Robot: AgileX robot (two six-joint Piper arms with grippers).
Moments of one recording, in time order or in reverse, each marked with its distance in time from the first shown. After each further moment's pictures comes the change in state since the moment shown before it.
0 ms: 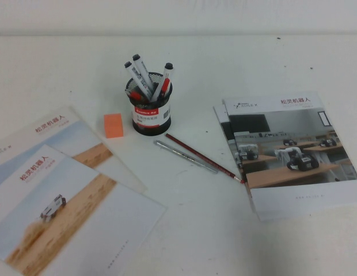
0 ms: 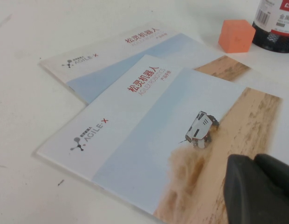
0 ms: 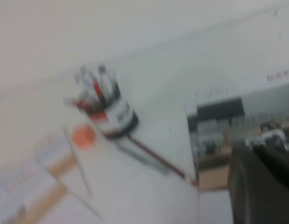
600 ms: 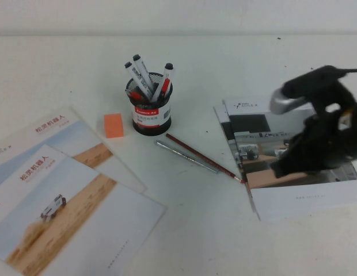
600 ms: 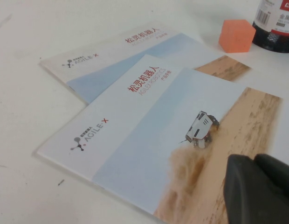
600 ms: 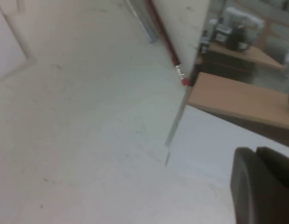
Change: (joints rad) right arm 0.419 0.945 -0.703 -0.960 0.347 0.482; left arm 0.000 0.000 0.000 0.000 0.000 0.000
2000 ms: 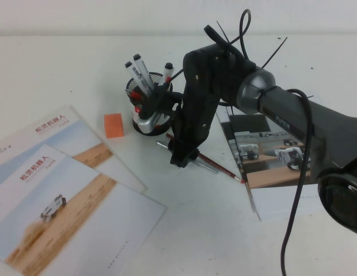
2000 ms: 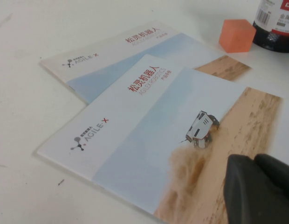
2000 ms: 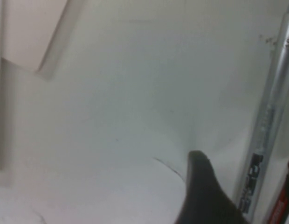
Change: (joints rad) right arm 0.171 1.014 -1.142 -0.012 0.463 -0.469; left arm 0.000 0.000 0.000 0.000 0.000 0.000
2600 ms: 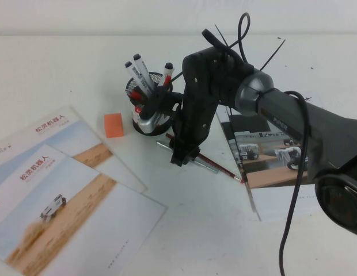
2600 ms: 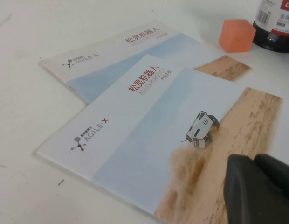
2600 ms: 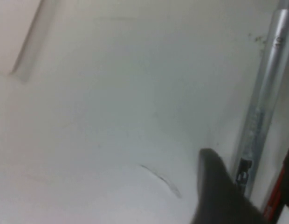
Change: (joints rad) right arm 0.000 0.022 -0.008 -0.029 -0.023 0.009; left arm 0.000 0.000 0.000 0.000 0.000 0.000
